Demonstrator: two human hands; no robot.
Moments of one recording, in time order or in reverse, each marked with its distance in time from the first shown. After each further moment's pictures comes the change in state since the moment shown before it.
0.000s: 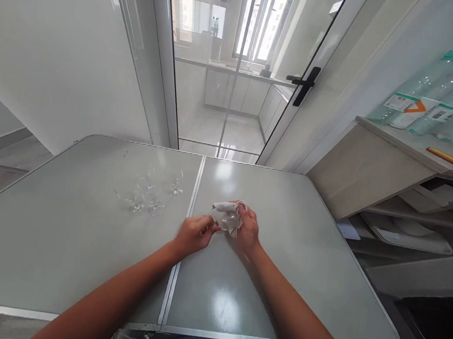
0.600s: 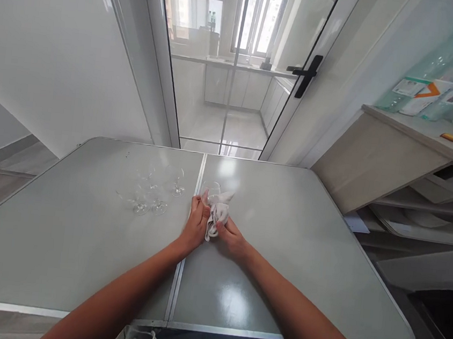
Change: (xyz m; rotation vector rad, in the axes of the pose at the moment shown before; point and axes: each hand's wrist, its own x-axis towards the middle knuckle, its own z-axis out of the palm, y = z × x) left_hand 0.011 -0.003 0.004 -0.383 0.145 -0.340; right_hand -0.022 0.020 0.019 -0.204 -0.452 -0.017
